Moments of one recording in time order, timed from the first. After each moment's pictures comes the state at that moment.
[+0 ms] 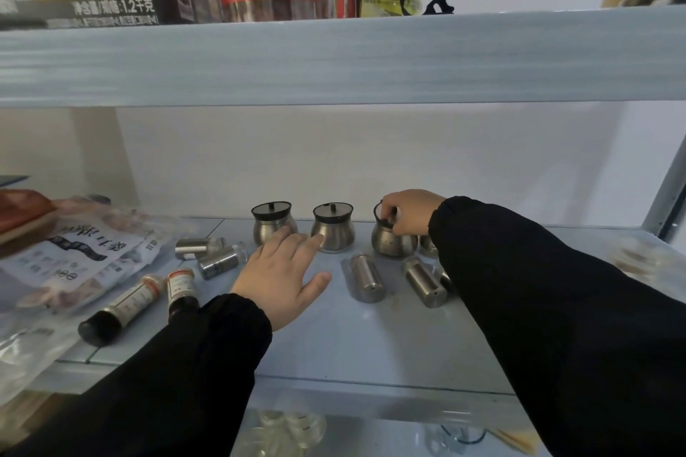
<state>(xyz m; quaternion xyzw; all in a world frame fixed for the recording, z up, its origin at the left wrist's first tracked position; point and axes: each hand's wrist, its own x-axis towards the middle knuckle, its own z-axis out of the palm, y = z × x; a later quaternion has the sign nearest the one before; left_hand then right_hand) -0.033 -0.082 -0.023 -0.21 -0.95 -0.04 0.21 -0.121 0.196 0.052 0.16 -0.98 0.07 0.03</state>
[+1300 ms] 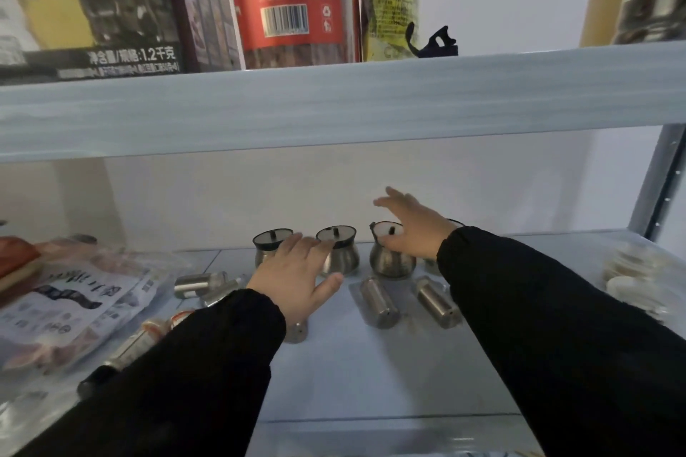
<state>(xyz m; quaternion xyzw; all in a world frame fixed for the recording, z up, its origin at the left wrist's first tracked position) -0.067 -0.082 0.011 -0.26 -0.95 -0.02 0.19 -0.087 0.181 0.061 0.14 -0.97 0.19 0.08</state>
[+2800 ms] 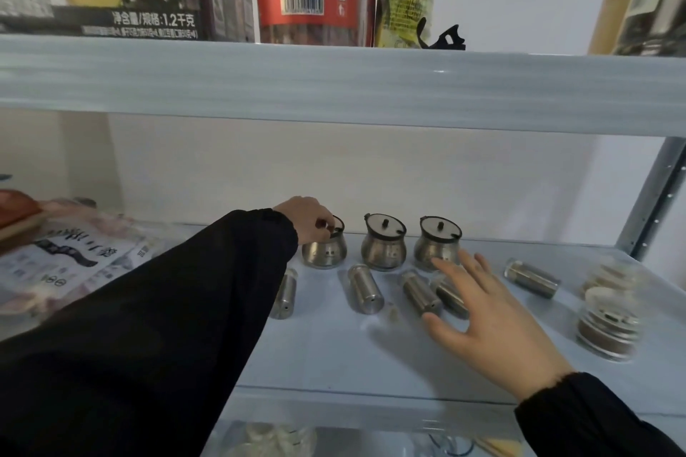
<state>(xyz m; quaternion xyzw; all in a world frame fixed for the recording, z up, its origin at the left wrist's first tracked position) -0.141 -0.055 0.054 -0.25 -0.96 -0.06 0.06 0.080 0.214 0.004 0.06 -0.97 0.14 0.20</state>
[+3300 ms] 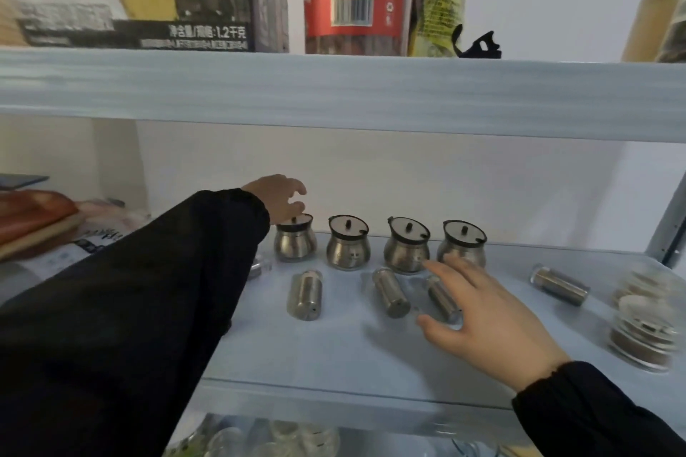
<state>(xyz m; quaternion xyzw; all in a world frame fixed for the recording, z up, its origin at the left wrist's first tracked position) -0.157 -0.145 0.083 -0.17 -0.98 -0.07 0.10 0.067 0.176 0.013 0.09 -0.97 0.11 0.20</state>
